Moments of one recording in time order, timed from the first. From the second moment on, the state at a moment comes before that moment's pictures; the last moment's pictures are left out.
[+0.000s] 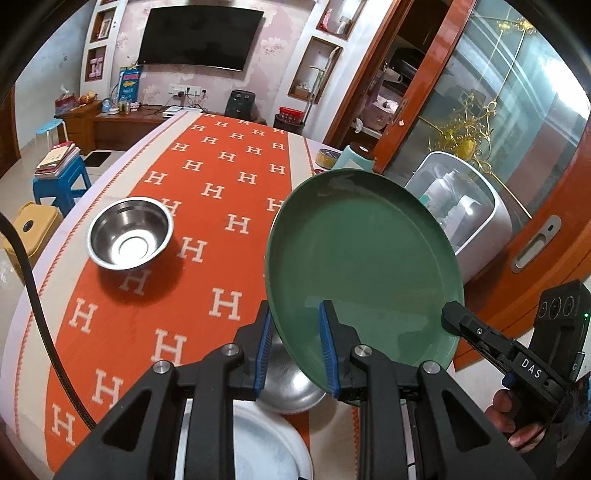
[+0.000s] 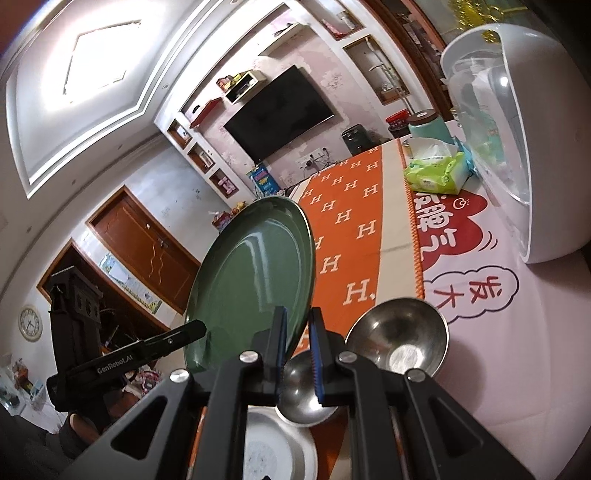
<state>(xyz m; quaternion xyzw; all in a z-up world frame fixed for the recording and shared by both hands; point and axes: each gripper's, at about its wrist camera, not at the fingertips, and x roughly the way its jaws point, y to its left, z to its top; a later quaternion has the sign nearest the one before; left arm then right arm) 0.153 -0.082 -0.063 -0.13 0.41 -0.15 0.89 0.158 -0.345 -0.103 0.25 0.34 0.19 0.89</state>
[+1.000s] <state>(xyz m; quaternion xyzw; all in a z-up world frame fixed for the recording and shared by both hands) 0.060 -0.008 -0.104 -0.15 0.47 -0.12 0.86 0.080 -0.254 -0.142 0.17 0.45 0.19 0.85</state>
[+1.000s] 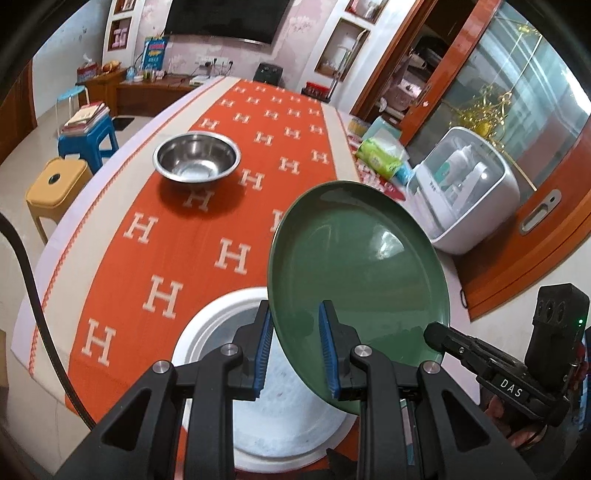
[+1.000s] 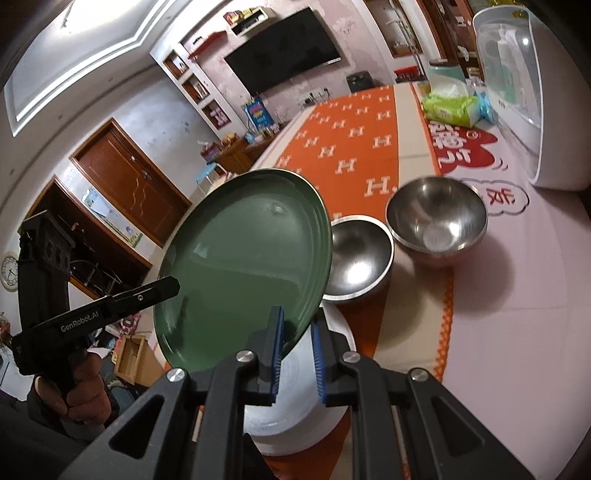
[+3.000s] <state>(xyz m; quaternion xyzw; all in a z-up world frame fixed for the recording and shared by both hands) 0.035 0.014 -0.195 -0.13 0.60 -0.02 0.79 0.065 -0.200 -0.198 0.07 0.58 0.21 0.79</state>
